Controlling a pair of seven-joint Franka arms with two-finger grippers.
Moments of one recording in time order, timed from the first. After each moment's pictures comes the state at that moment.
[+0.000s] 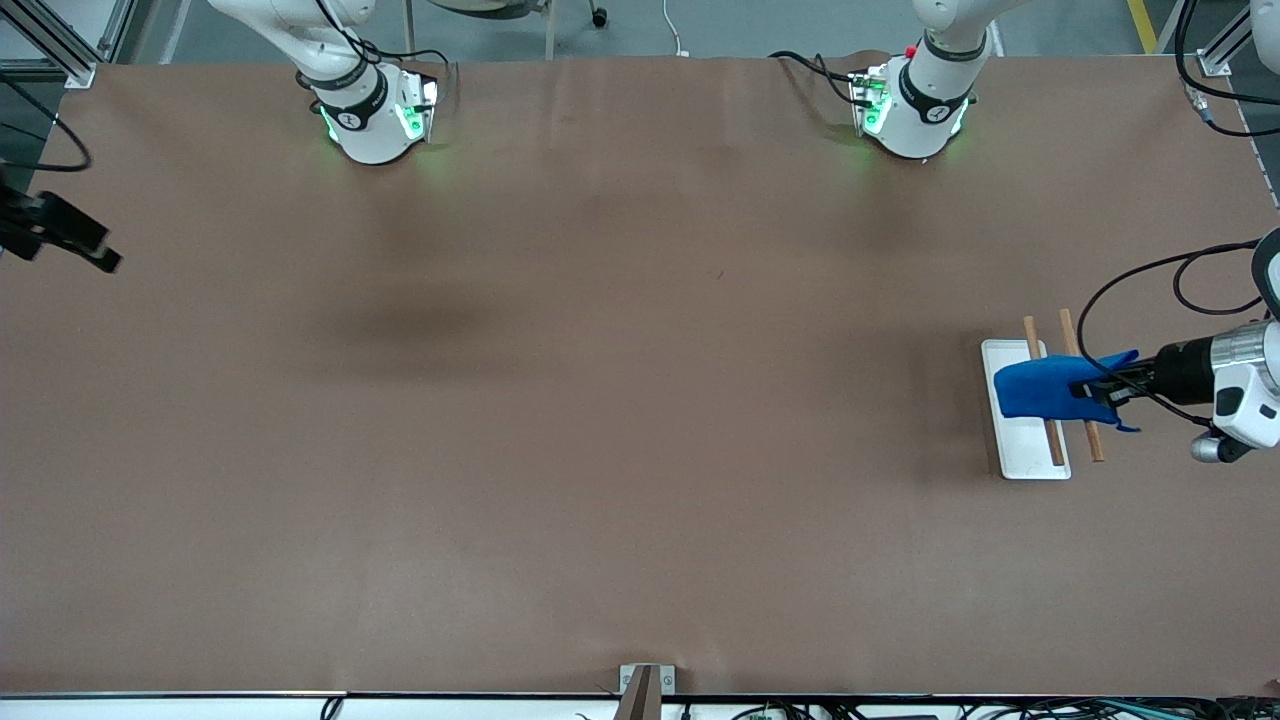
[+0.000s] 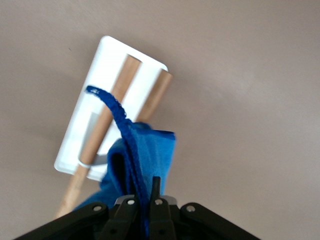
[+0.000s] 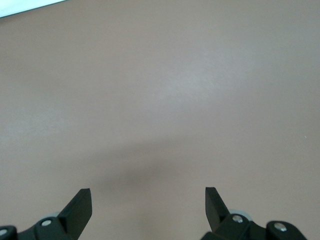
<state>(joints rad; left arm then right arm) 0.46 0.43 -0.26 -1.66 -0.17 1.88 -0.14 -0.13 -0.13 -0.04 -1.71 0.03 1.64 0.07</state>
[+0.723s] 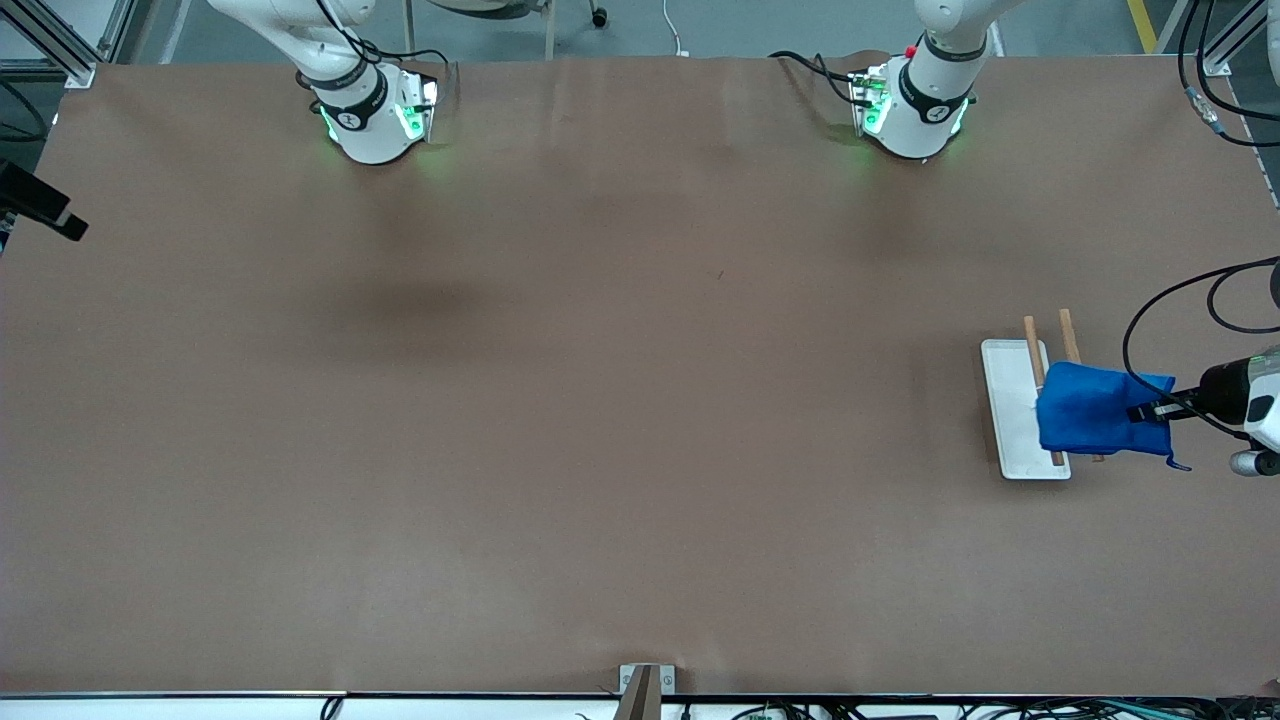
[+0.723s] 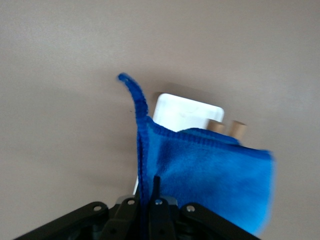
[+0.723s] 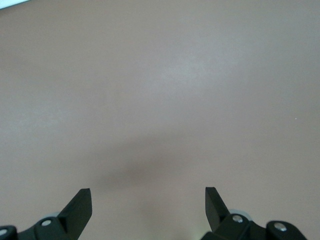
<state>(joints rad) 0.54 0.53 -0.26 -1.61 -0.02 2.01 0.08 -0.12 -0.12 -0.04 -1.61 0.03 1.53 0.10</state>
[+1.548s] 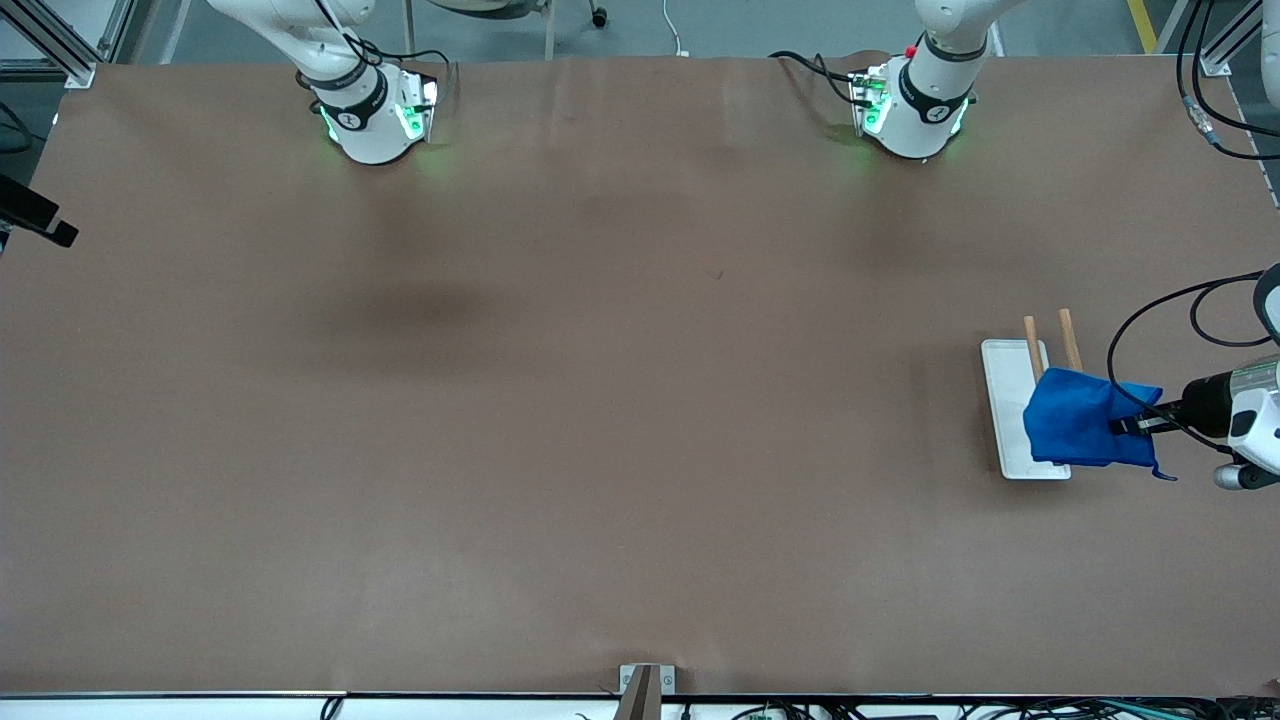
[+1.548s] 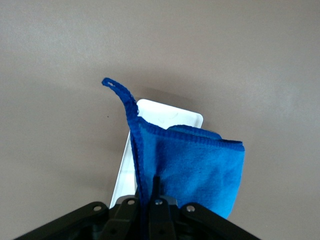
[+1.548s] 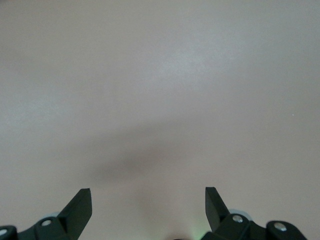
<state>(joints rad) 0.53 0.54 -0.31 -1.58 -0.03 2.00 0.01 -0.12 -0.06 -0.05 -1.55 0.03 1.47 0.09</state>
